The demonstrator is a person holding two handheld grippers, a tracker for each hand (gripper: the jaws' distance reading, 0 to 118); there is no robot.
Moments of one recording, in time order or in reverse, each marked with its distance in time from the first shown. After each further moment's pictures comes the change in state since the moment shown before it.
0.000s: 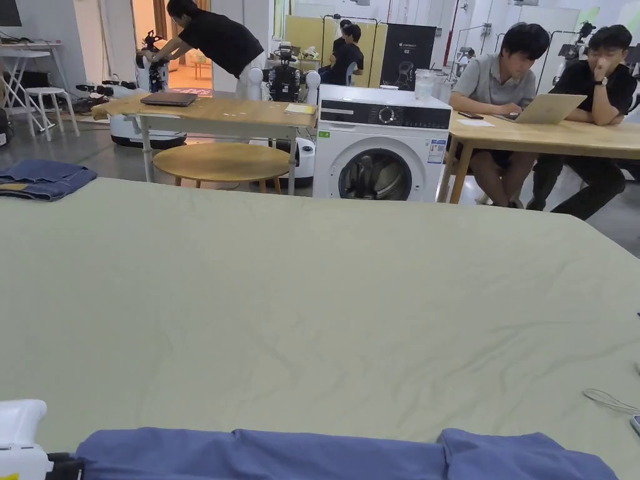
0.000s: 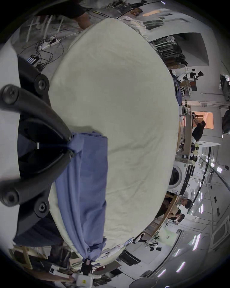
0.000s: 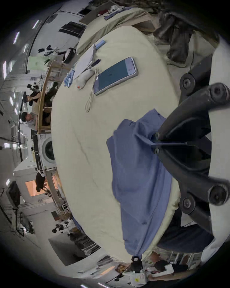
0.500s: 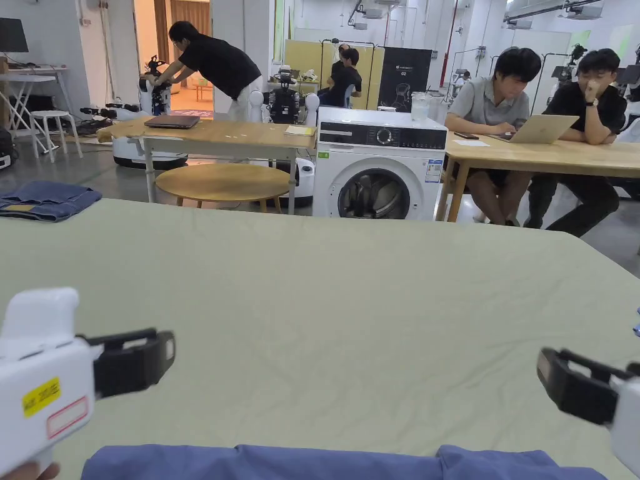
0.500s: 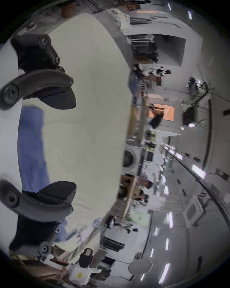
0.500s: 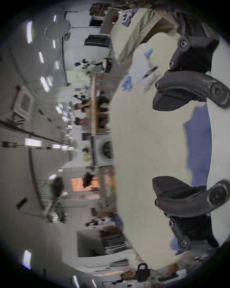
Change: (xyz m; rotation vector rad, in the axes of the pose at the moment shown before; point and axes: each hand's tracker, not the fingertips) left arm 0.061 0.074 0.078 0.515 -0.161 -0.043; right arm -0.083 0.070 0.060 0.655 -0.031 -0.007
